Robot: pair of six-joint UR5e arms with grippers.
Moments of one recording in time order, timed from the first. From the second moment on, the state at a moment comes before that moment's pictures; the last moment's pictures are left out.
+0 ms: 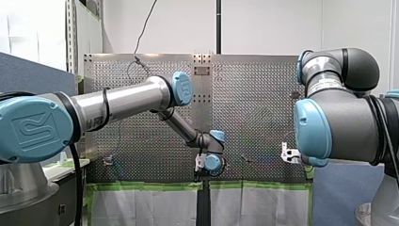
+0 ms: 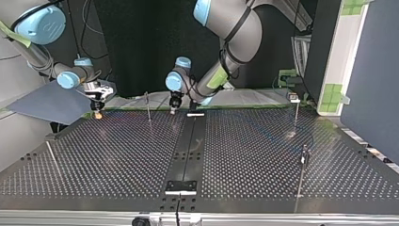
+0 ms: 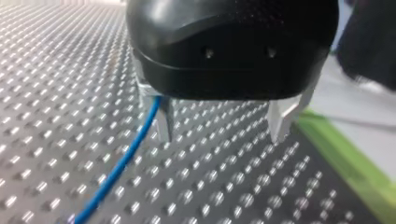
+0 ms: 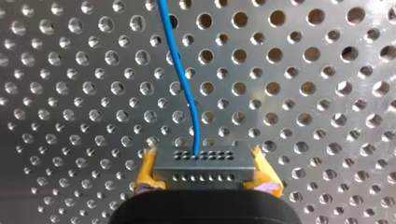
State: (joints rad) left arm -0.64 -2.87 -0.89 -2.78 -1.88 -1.55; right arm 1.51 -0.46 1.28 -0.67 1.09 1.55
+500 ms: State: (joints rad) left arm -0.70 -2.77 -0.96 -2.83 -1.82 -1.50; right arm 1.52 -0.46 1.28 -0.66 1.09 1.55
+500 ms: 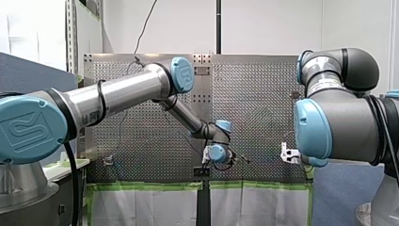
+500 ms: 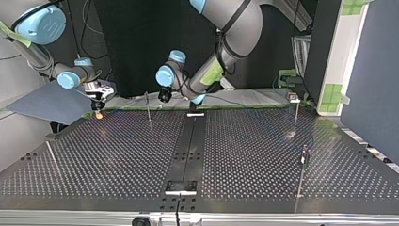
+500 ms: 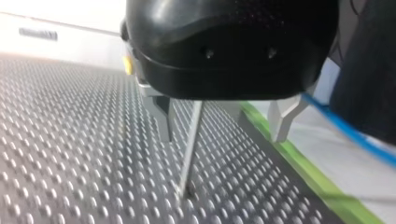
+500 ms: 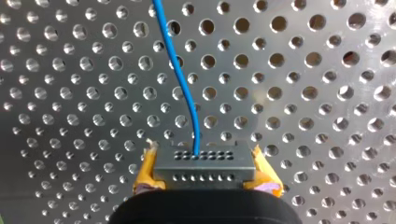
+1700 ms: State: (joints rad) left arm -0.81 -2.75 -0.99 -2.85 -1.78 -1.54; right arm 1.52 -0.46 1.28 -0.66 1.08 1.55
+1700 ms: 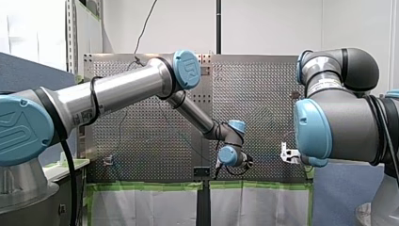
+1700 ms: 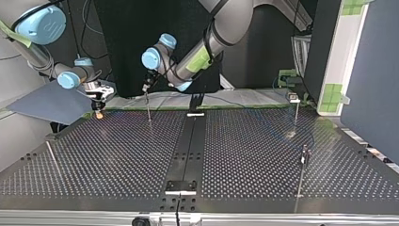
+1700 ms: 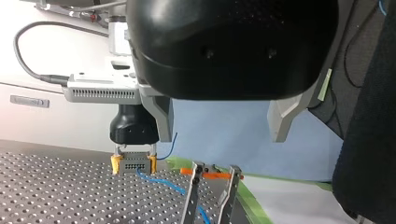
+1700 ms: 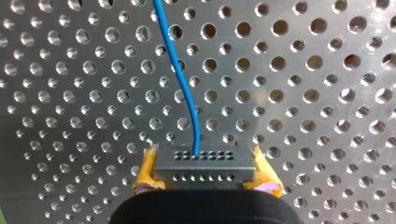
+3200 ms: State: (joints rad) left arm -0.84 -2.76 -1.02 -2.80 -1.91 -1.62; right arm 1.51 -0.46 1.28 -0.66 1.08 1.55
